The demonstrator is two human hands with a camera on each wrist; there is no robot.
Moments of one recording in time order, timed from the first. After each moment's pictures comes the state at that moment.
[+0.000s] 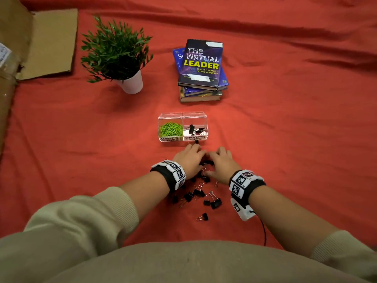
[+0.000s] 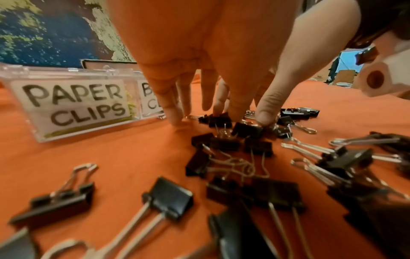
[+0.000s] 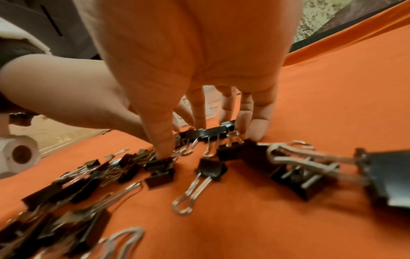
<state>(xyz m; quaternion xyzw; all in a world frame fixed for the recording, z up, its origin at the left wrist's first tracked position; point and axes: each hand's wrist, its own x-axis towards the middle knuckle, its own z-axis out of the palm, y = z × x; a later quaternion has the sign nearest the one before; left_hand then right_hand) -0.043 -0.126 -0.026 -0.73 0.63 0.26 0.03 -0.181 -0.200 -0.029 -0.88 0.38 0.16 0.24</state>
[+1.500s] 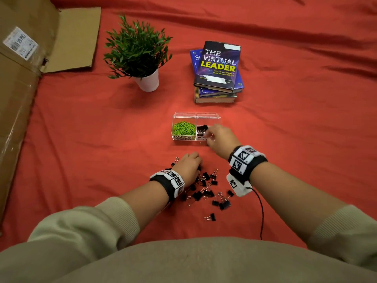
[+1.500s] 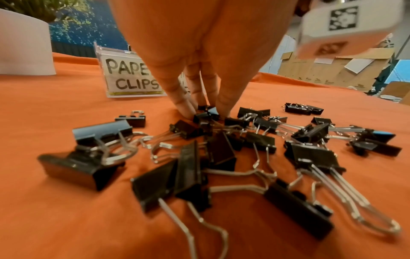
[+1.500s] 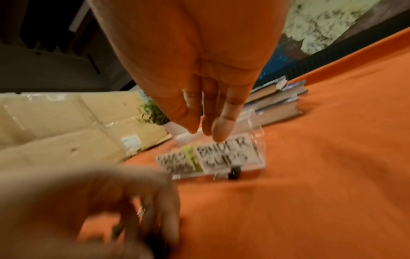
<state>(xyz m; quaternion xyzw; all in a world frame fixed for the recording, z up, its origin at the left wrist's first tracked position) -0.030 -0.082 -0.042 -0.76 0.59 0.28 -0.06 -0.109 -0.226 0.021 -0.90 0.32 0.02 0.31</state>
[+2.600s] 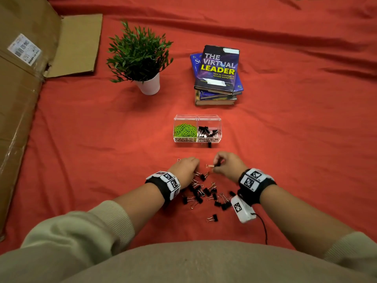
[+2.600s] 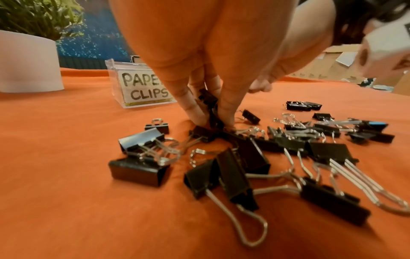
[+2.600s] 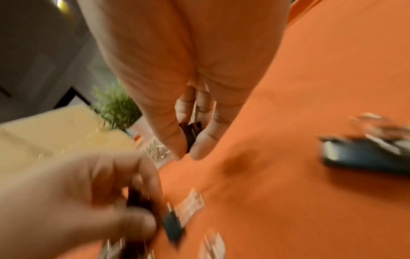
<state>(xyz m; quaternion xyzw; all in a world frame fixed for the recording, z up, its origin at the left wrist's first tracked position) -0.019 -0.072 -0.033 -0.75 0.58 0.30 -0.04 -0.163 -0.195 -0.011 -0.77 0.41 0.09 0.48</state>
